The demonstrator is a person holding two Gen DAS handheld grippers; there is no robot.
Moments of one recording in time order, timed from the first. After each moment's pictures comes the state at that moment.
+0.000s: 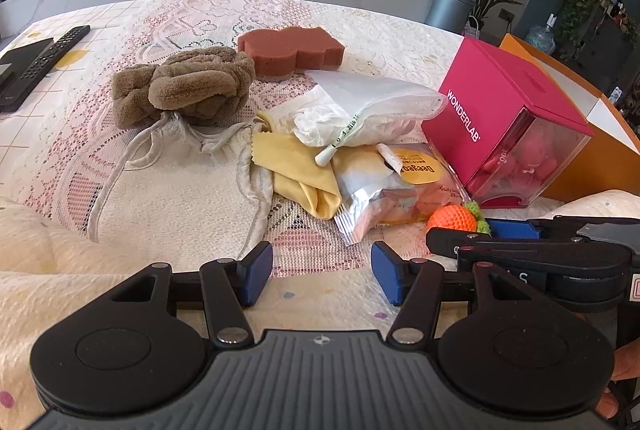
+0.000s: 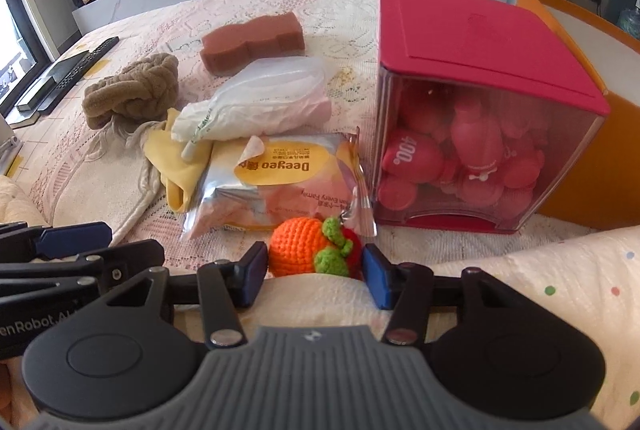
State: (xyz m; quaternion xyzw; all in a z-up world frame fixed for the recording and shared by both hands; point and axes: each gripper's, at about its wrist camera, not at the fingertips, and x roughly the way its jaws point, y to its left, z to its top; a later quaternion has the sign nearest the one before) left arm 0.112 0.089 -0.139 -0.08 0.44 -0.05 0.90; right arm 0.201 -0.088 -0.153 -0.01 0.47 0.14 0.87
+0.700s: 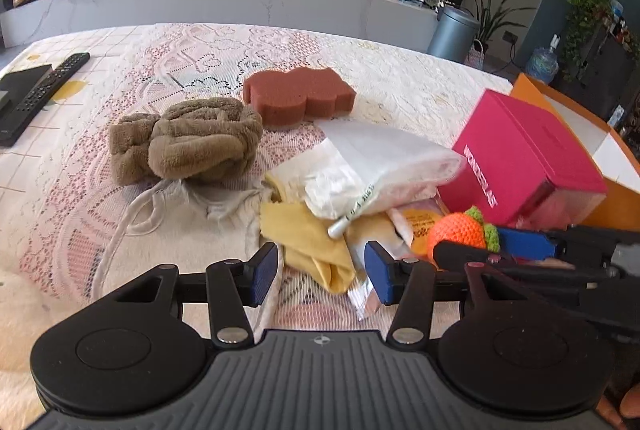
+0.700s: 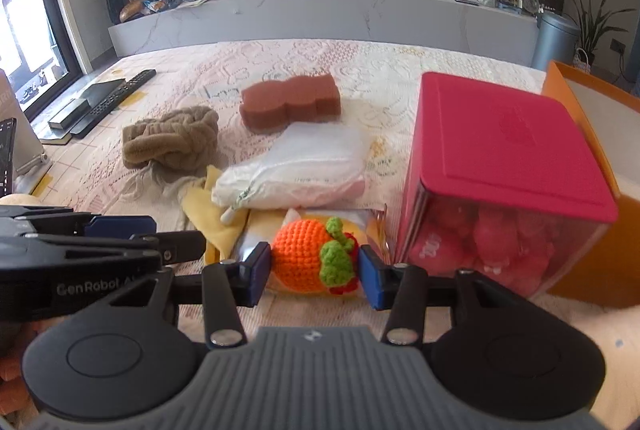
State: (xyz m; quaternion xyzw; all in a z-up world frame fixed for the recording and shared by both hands) left arm 0.155 0.101 -0.128 -0.09 0.41 -0.05 0.91; right arm 0.213 -0.077 -0.123 -0.02 0.40 0.19 0.89
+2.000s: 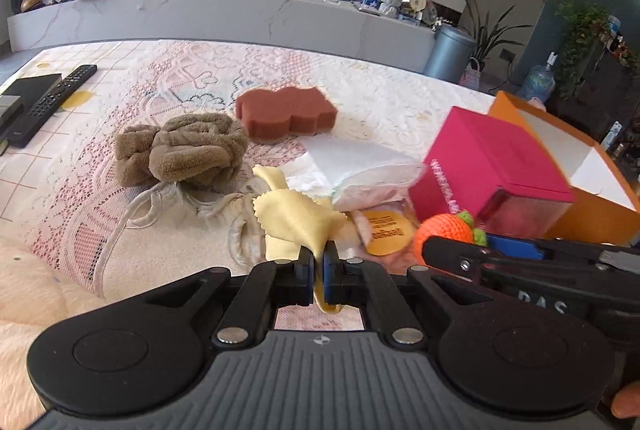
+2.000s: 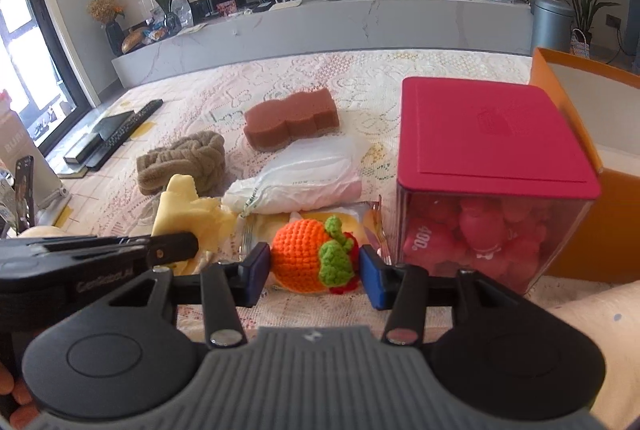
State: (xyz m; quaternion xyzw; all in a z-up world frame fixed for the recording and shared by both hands) left arm 0.120 0.081 -0.099 -0.10 0.38 -0.04 0.92; right arm 0.196 -0.102 -0.104 0.04 0.39 0.19 0.90
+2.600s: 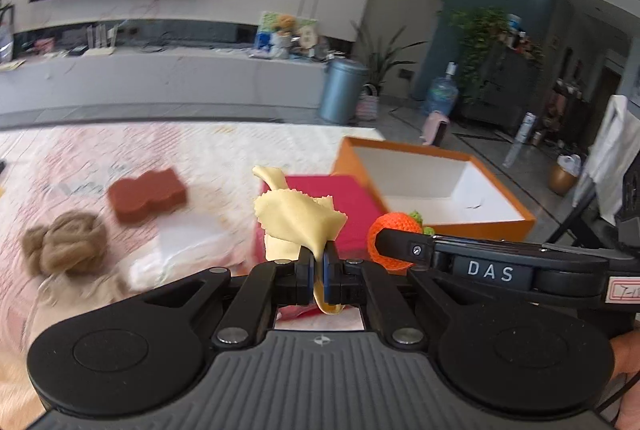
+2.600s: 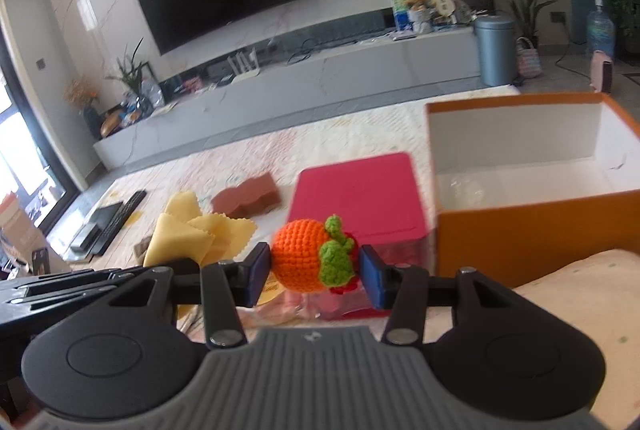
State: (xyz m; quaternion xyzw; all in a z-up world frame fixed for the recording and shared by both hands) left arm 0.112 -0.012 -0.025 -0.06 0.30 -0.19 0.93; right arm 0.162 -0.210 -0.038 0.12 0.33 0.13 0.93
